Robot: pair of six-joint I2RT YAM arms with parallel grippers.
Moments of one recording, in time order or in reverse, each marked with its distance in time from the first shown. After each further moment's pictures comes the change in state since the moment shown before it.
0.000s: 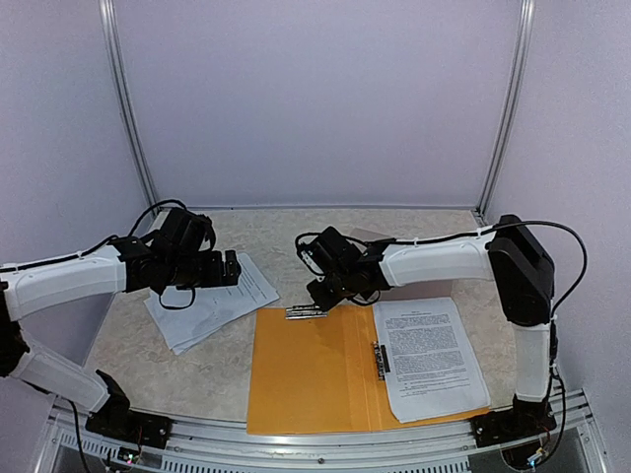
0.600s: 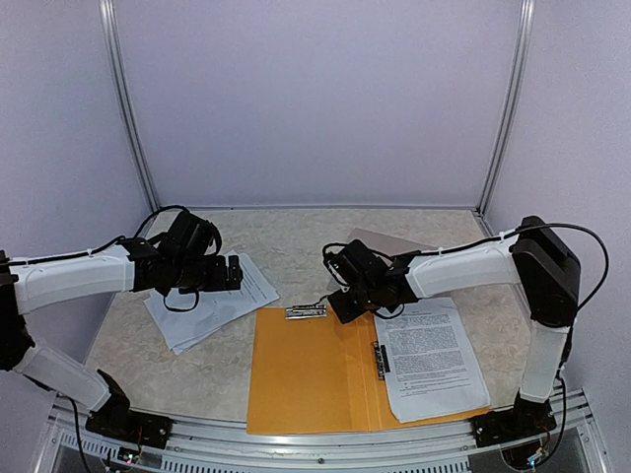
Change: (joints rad) left arm 0.000 0.055 0.000 -0.001 0.002 -0.014; right arm -0.025 -0.155 -0.279 0.083 0.023 0.104
